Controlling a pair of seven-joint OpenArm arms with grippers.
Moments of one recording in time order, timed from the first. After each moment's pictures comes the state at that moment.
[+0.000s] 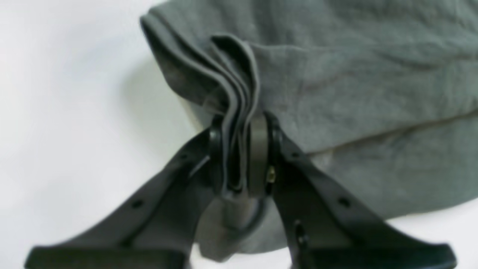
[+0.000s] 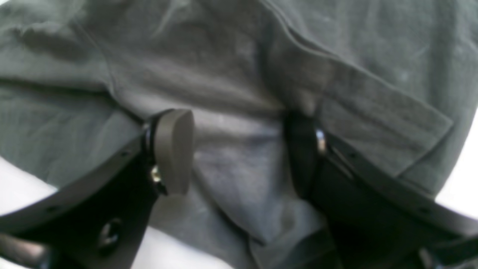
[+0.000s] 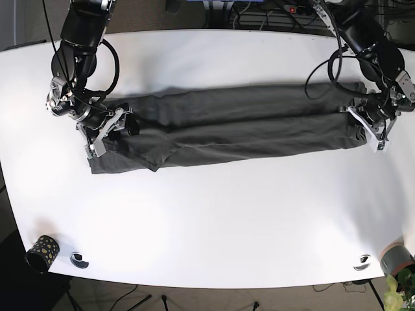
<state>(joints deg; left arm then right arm) -5.0 -8.8 -36.9 87.1 -14.2 -39.9 67.3 2.5 13.2 21.3 77.2 25.7 39.9 -50.1</state>
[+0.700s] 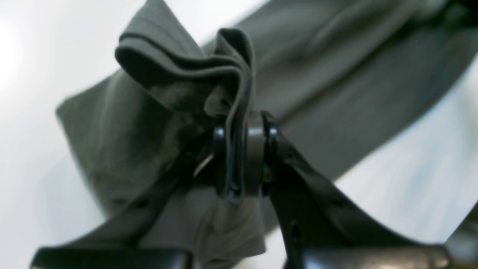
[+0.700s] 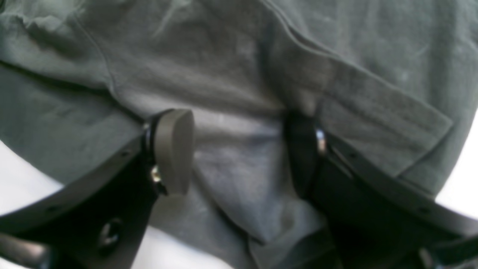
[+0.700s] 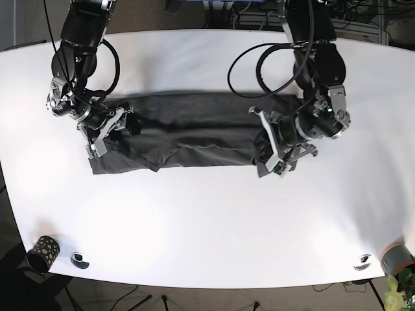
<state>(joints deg) -5.1 6.9 -8.6 98.5 -15.2 -37.9 66.1 2.6 13.2 21.1 77.2 25.7 40.1 -50.1</state>
